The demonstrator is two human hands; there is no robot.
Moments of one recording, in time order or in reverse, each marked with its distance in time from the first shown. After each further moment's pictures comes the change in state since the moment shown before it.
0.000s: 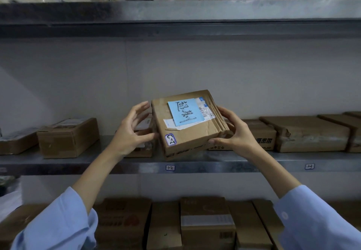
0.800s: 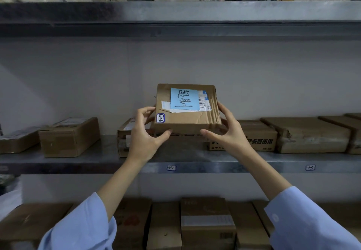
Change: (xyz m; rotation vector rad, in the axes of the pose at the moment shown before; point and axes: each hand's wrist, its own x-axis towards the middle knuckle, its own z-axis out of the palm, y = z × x) left_hand -0.005 0.004 0.052 0.143 0.365 0.141; right_hand 0.005 -0.012 0.026 0.032 0.079 0.028
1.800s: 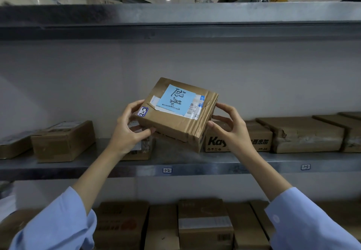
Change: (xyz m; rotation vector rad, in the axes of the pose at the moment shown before) left_hand 0.028 -0.006 -0.036 -0.011 -0.197 -0.003; right_hand 0.000 -0.001 -0.011 0.056 0.147 -0.074
